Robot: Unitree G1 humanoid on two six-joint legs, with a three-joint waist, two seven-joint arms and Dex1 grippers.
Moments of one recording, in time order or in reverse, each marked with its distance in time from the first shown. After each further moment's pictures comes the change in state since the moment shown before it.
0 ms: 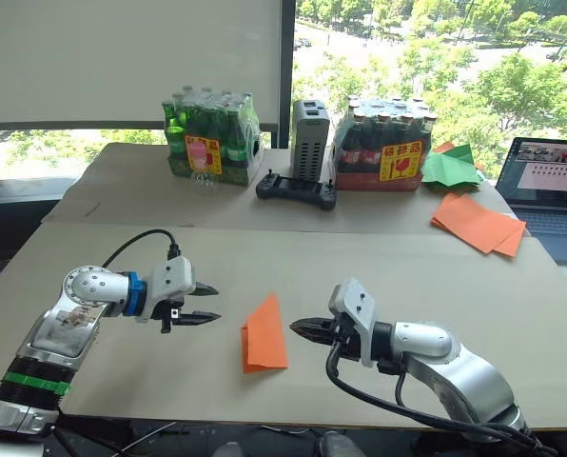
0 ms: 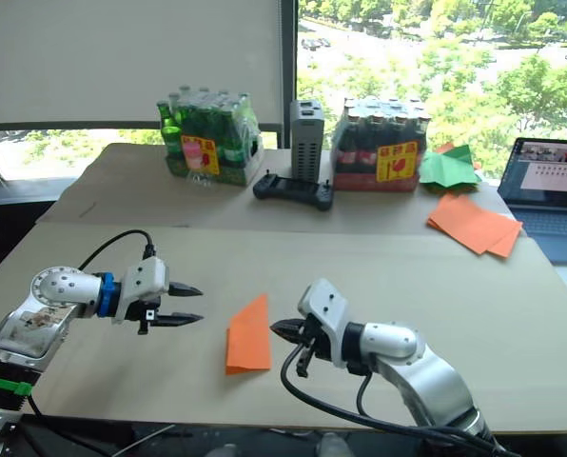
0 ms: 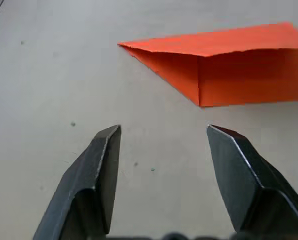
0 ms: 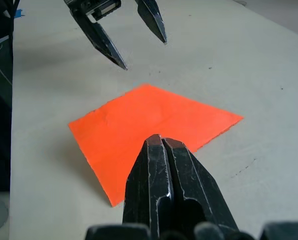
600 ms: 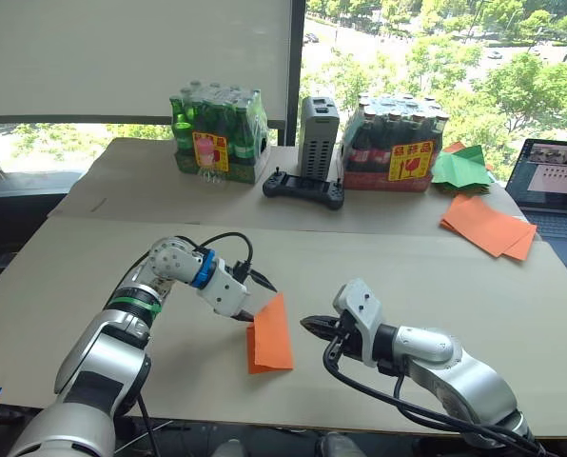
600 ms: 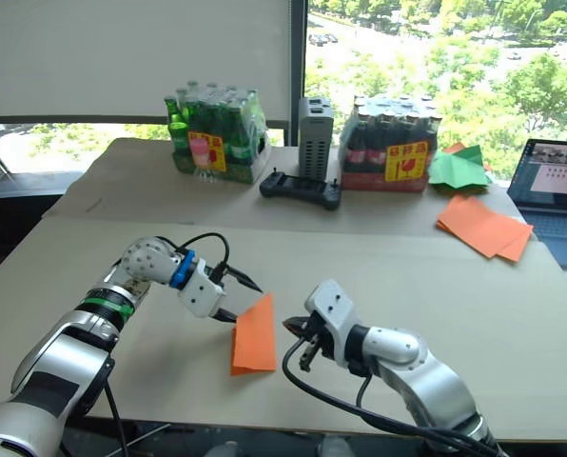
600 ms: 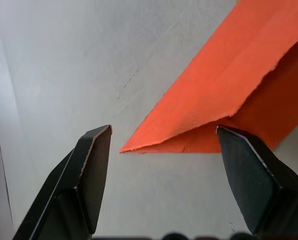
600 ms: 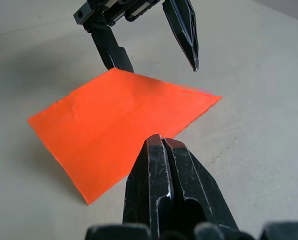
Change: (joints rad) left arm -0.436 -0.304 -0.193 0.756 0.167 -0.904 -0.114; right arm 0.029 -0.001 0.001 -0.014 0.001 0.030 -0.107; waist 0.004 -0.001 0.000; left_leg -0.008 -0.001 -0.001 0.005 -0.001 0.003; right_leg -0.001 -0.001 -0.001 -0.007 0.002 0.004
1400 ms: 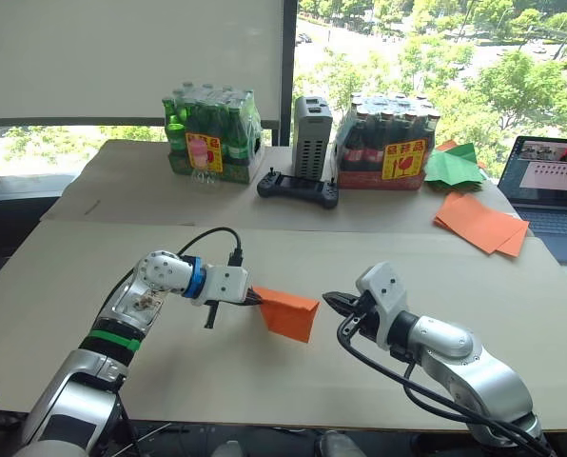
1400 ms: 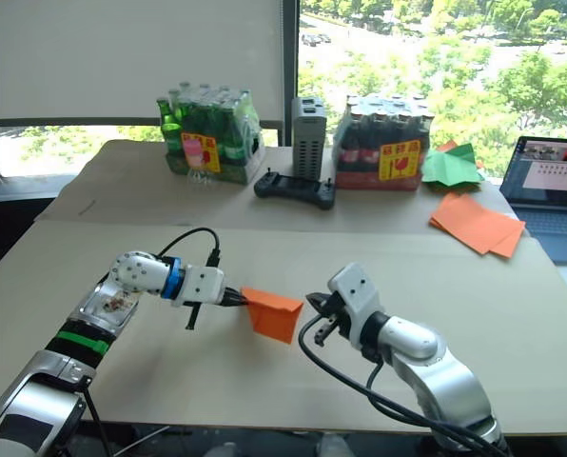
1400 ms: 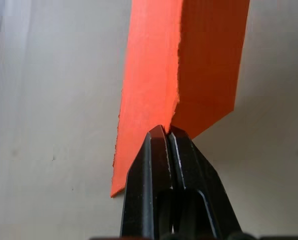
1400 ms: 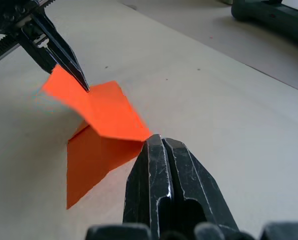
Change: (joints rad) left arm 0.354 0.130 0.126 -0.786 -0.016 0.972 0.195; right arm 0.015 0.003 -0.115 -0.006 -0.040 -0.042 -0.114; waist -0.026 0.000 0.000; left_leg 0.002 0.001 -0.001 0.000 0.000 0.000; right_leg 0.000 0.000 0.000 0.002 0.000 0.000
